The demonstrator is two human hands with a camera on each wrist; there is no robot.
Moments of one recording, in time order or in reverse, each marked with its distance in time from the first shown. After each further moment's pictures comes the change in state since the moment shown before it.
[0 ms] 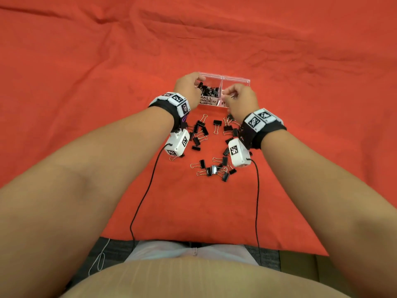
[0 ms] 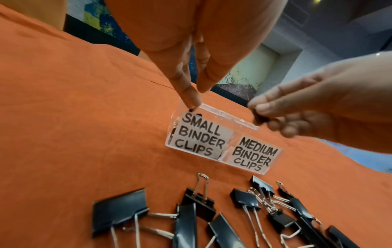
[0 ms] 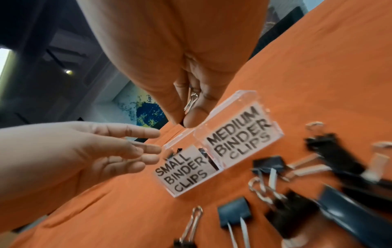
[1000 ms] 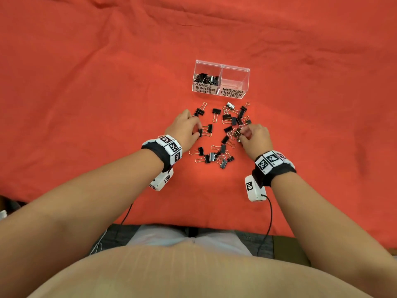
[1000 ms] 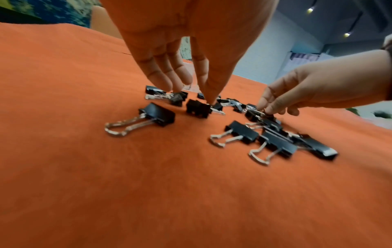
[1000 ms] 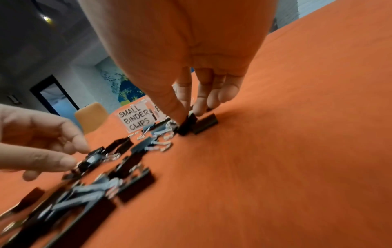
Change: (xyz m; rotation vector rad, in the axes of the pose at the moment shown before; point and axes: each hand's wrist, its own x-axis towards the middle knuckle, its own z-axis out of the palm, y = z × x) left_hand -0.108 -0.064 0.038 0.299 -0.189 0.147; right_hand -0.095 0.096 -0.003 -0.329 -0.040 0.068
